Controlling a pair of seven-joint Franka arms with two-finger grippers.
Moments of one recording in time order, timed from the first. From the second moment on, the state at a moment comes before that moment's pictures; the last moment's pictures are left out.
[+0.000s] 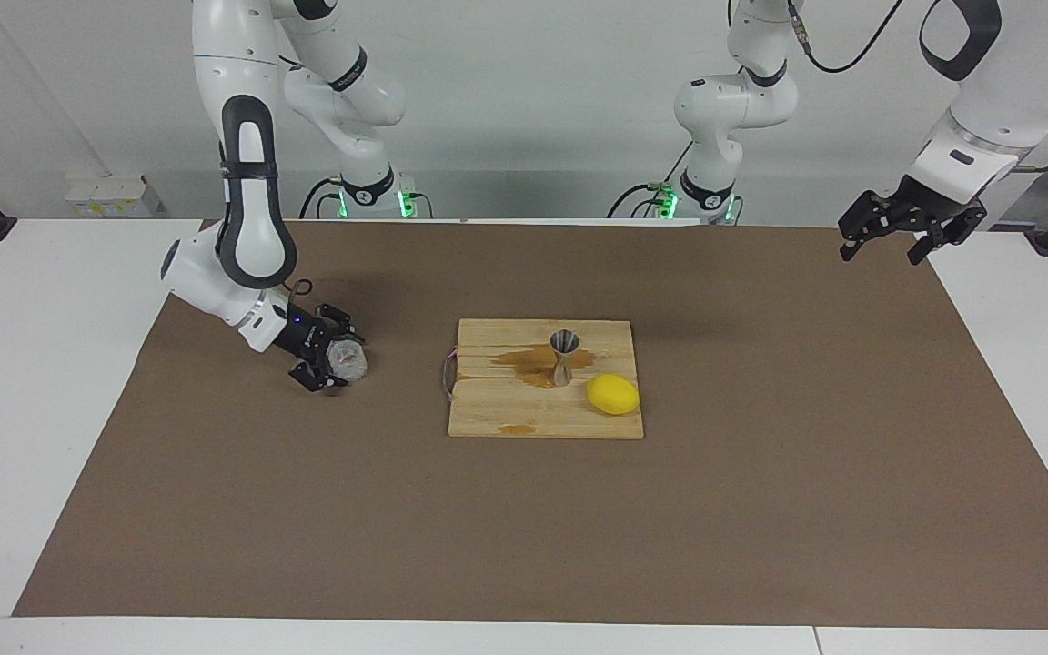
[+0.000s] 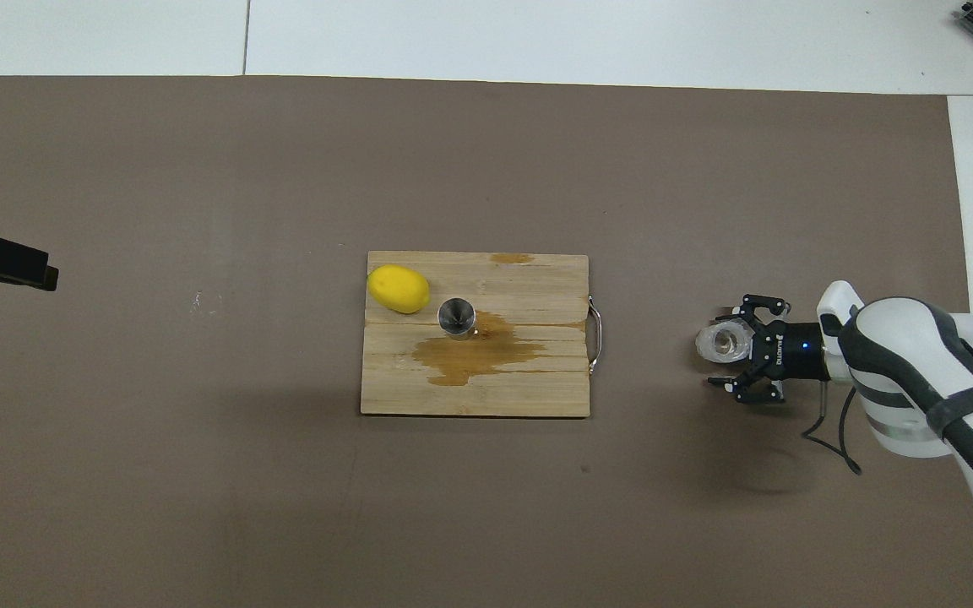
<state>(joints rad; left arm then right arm) 0.04 -0.01 -0.05 -1.58 -0.03 1.55 0.10 -0.21 0.22 0.06 -2.30 0.92 2.24 -2.23</state>
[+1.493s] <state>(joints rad) -0.01 -0.02 -0.06 -1.61 -0.01 1.55 0.10 -0.16 0.20 0.07 -2.28 0.92 2.24 -2.19</state>
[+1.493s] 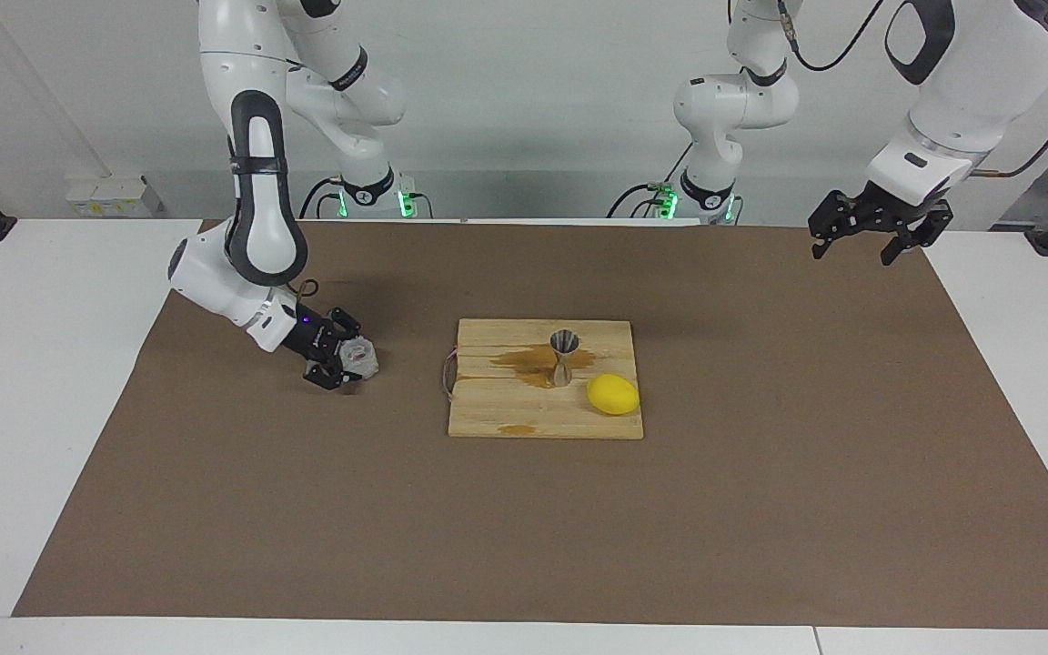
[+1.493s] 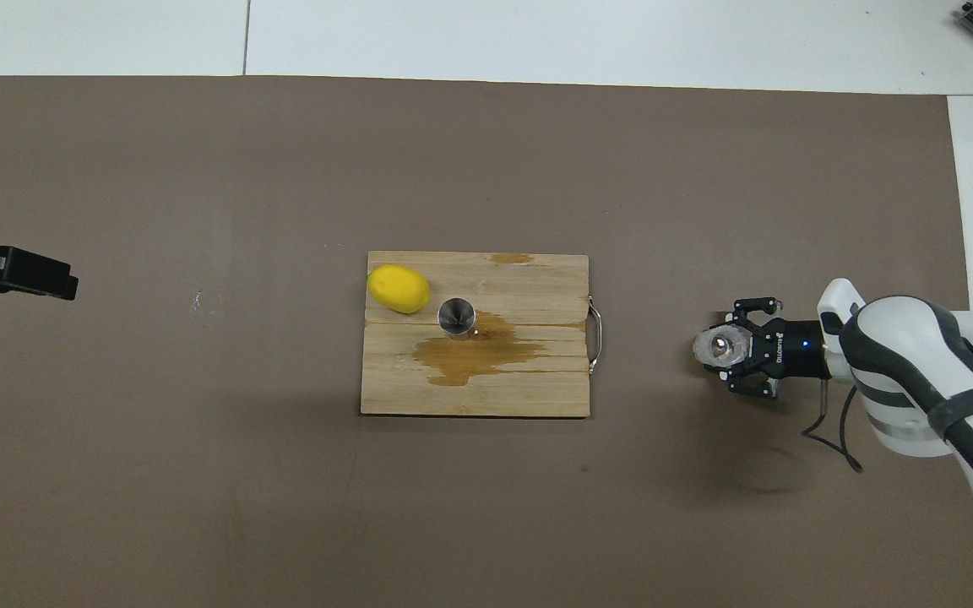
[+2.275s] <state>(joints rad) -0.01 -0.04 -0.05 -1.62 -0.01 1.58 0.08 0.02 0.14 0.08 -2.23 0.92 2.28 -1.86</state>
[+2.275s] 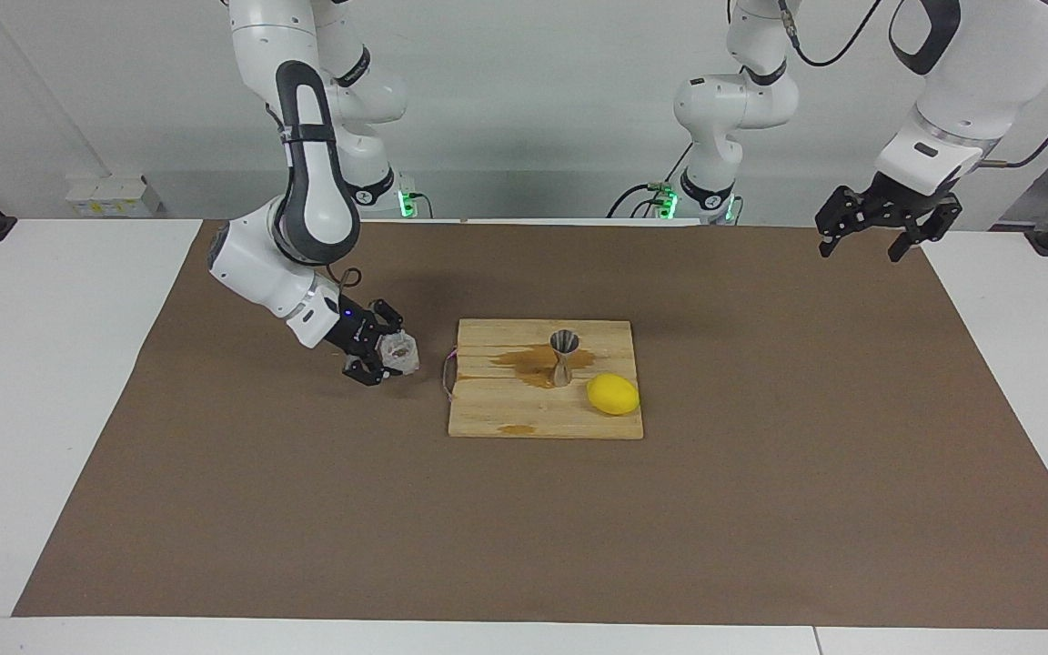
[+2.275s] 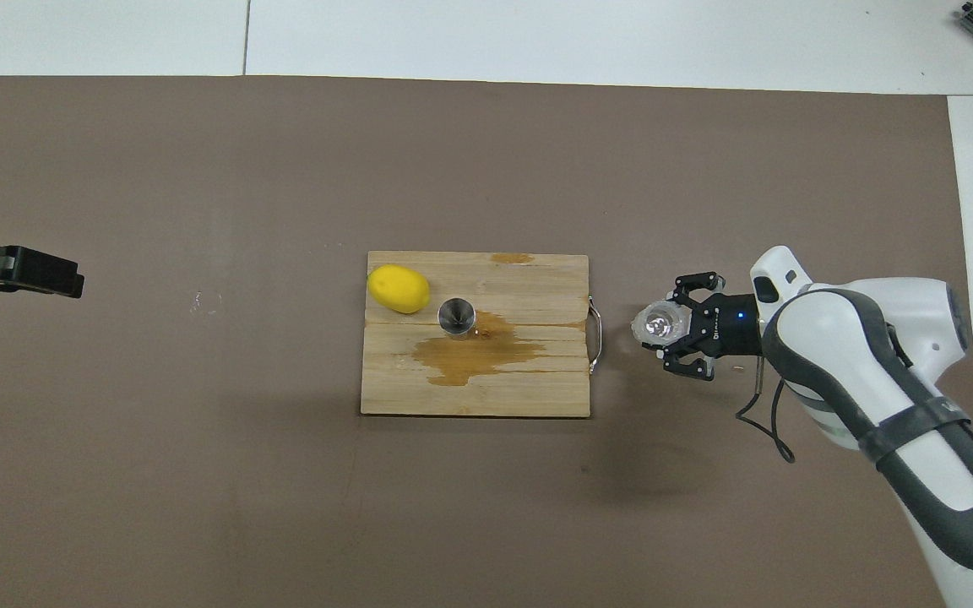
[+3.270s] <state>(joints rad) 0.00 -0.05 -0.04 -1.62 -0.01 1.58 0.06 0.24 0.12 0.08 -2.14 0.91 2.42 -1.53</state>
